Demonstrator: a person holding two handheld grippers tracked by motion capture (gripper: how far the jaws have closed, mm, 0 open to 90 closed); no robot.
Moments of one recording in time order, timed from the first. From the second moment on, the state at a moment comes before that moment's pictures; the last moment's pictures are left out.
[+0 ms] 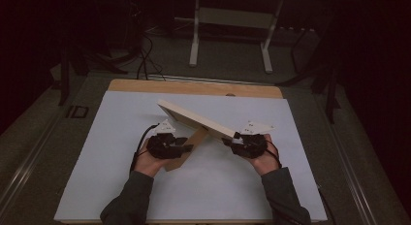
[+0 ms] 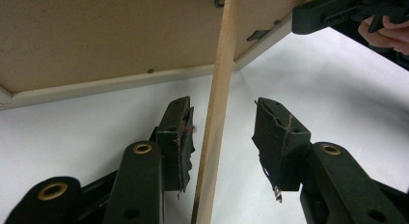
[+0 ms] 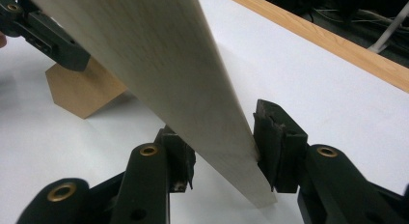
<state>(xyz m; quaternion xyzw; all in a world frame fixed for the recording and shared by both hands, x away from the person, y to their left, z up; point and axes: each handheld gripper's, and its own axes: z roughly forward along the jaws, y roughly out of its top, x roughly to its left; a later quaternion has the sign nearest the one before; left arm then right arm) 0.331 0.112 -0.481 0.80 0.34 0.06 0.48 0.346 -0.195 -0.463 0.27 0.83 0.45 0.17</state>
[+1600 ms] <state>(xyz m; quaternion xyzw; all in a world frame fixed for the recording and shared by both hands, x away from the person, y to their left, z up) 0.331 0.127 -0.458 0.75 0.41 0.11 0.50 0.340 -0.233 -0.477 0.31 0.83 0.44 0.16</state>
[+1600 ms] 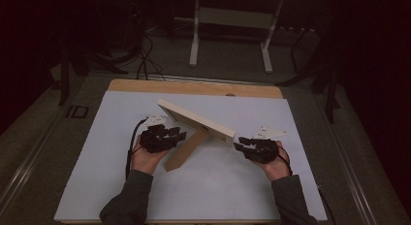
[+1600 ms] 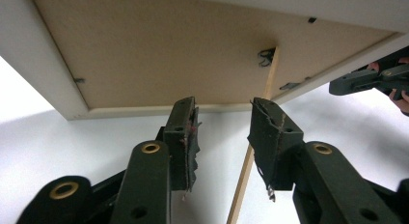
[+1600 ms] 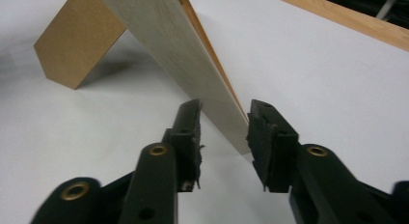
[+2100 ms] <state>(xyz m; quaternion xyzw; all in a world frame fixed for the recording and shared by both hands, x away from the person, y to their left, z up) 0.344 0.135 -0.449 0.72 0.46 0.14 0.50 0.337 -0.226 -0.475 0.37 0.79 0.45 0.19</state>
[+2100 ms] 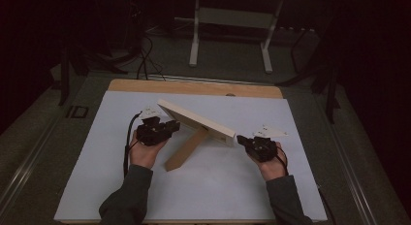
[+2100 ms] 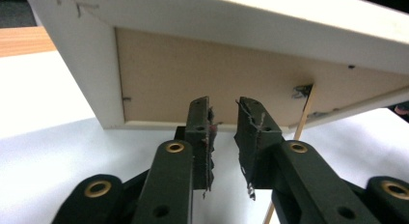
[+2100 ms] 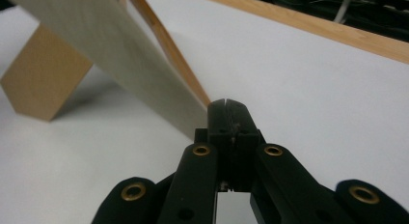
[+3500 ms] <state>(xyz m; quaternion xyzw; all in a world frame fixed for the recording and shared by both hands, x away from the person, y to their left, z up) 0.355 0.097 -0.442 0.74 0.45 0.15 0.48 0.344 -0.214 -0.468 0.39 0.77 0.48 0.18</state>
